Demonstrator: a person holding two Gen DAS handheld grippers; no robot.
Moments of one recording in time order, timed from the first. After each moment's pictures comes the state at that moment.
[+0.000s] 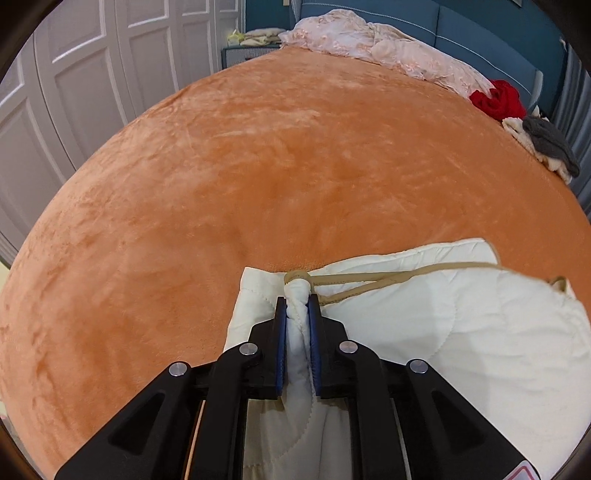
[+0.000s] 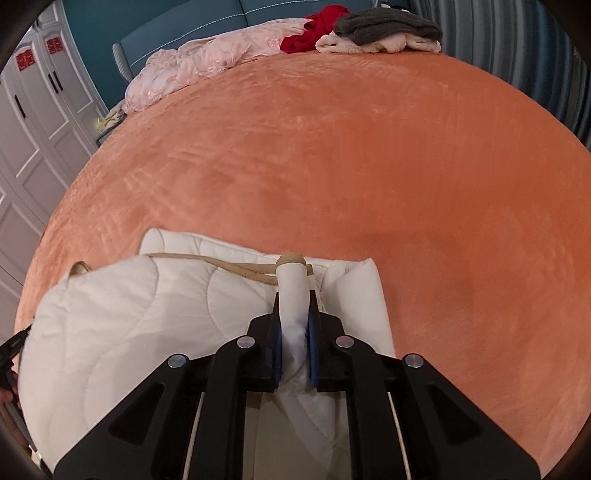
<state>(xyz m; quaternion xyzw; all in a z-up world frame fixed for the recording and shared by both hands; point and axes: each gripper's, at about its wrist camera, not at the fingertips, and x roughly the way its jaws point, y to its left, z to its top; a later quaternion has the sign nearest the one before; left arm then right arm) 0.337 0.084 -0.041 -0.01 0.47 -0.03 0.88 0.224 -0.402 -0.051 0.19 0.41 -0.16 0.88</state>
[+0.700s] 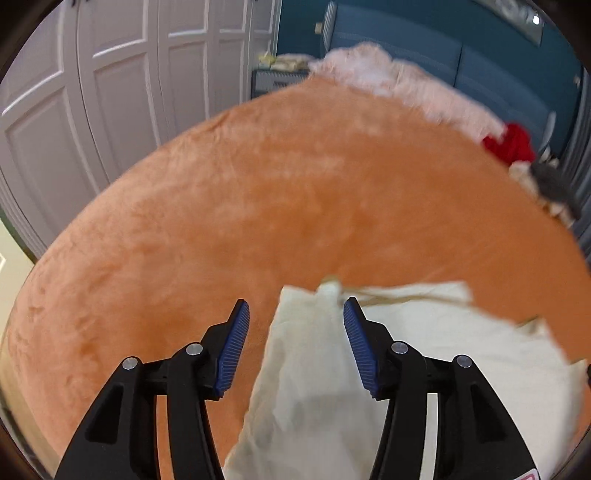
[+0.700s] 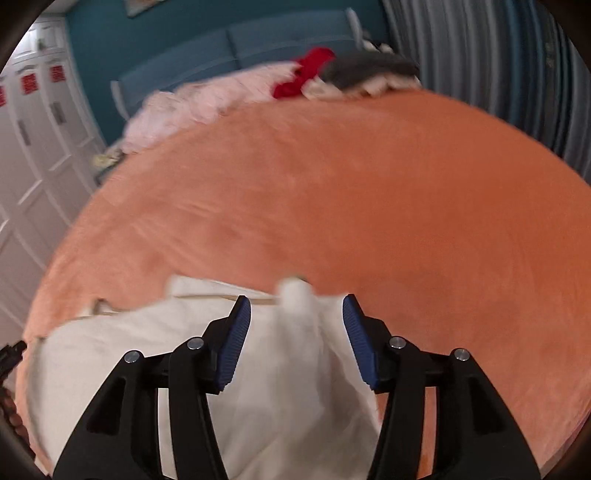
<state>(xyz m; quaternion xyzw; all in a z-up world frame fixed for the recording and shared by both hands) 0.301 0.108 0.032 -0.07 0.42 -0.01 0.90 0.189 -0.390 0.013 0.18 0.33 -0.18 0.91</state>
